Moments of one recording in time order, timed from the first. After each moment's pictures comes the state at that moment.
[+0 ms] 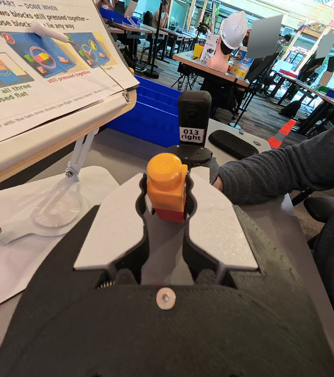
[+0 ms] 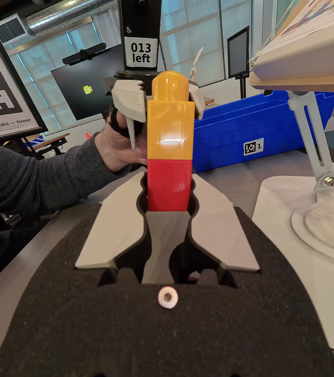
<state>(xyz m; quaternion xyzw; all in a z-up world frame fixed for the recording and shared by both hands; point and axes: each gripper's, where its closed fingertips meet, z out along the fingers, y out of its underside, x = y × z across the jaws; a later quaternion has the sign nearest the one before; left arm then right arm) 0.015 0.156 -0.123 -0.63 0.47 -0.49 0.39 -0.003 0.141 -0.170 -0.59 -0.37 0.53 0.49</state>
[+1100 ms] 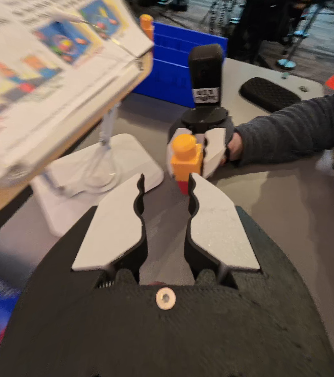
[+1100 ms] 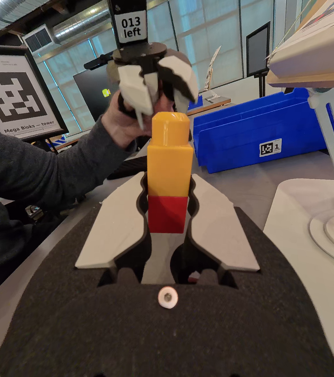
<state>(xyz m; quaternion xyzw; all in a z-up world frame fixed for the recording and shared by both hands) -0.033 0.158 -0.119 -0.68 0.53 -0.35 0.38 -0.002 0.133 -0.167 -0.57 -0.38 0.56 0.47</state>
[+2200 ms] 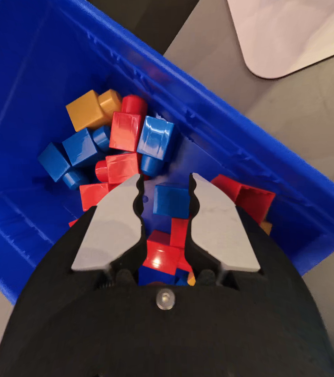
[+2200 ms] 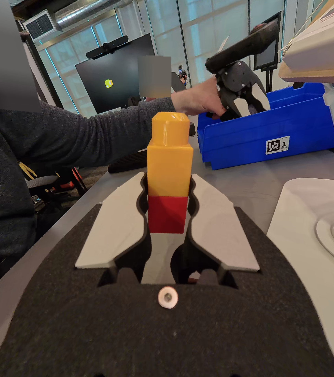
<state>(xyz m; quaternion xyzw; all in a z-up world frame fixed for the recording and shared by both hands) -0.216 0.344 -0.236 -0.82 0.52 -0.03 0.25 -0.005 0.126 -0.170 -0.57 -0.40 0.56 0.46</state>
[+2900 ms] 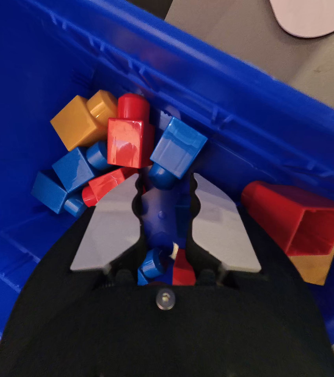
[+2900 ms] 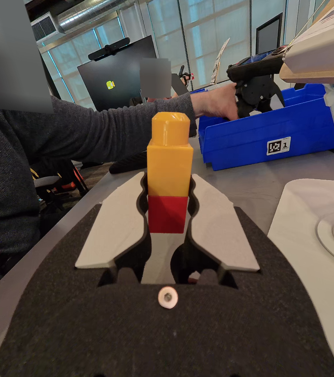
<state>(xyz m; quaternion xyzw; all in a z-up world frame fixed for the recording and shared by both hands) -0.217 0.370 -0.268 -0.79 0.58 0.00 0.21 -0.005 0.126 -0.169 -0.56 -0.40 0.56 0.46</state>
